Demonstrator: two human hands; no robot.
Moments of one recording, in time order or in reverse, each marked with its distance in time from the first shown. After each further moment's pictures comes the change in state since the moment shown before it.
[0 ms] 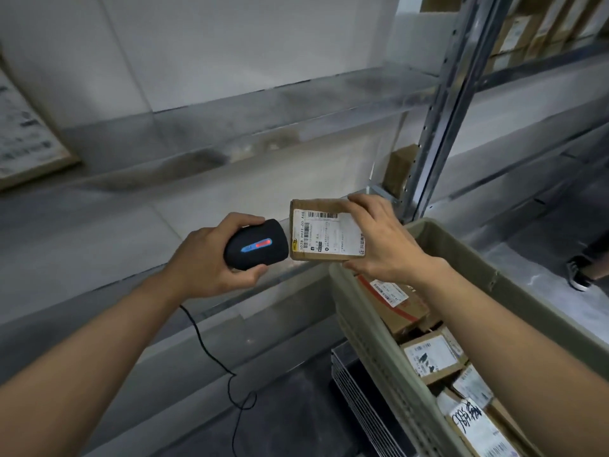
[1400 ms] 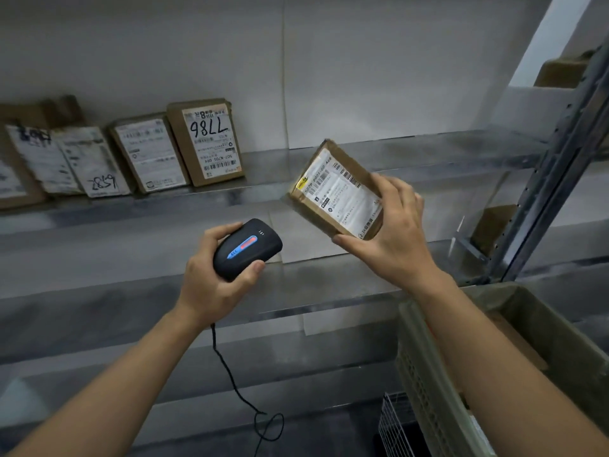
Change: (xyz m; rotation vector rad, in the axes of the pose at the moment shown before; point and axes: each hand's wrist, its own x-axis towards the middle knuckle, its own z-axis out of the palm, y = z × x) left_hand -0.132 0.063 -0.083 -0.168 0.675 -0.315; right_hand 0.043 -0.148 -0.042 0.408 0.387 -0.106
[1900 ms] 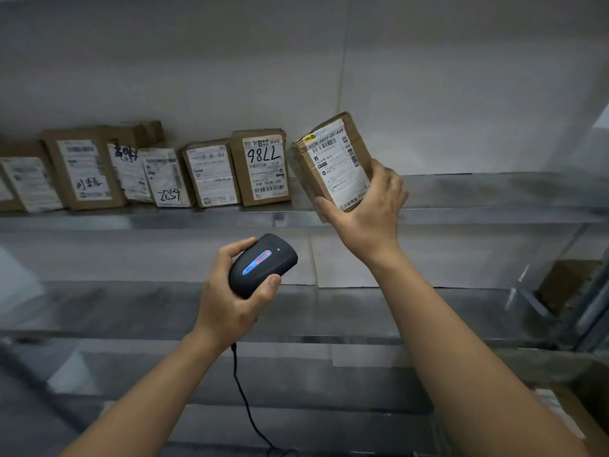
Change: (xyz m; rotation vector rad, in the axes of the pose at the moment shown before) left_hand -0.006 0.019 -0.006 0.032 0.233 -0.109; right_hand 0.092 -0.052 0.074 0.226 0.168 0.065
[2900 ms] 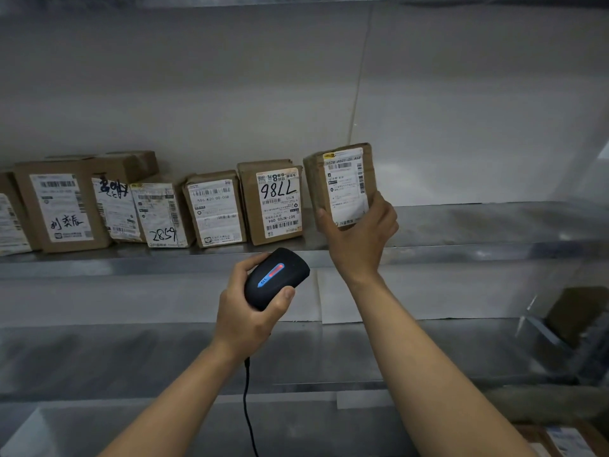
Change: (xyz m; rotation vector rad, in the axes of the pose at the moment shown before) left_hand 0.075 -0.038 0.002 -0.119 -0.053 -0.045; right_hand 0.036 0.004 0.101 0.036 0.209 0.187
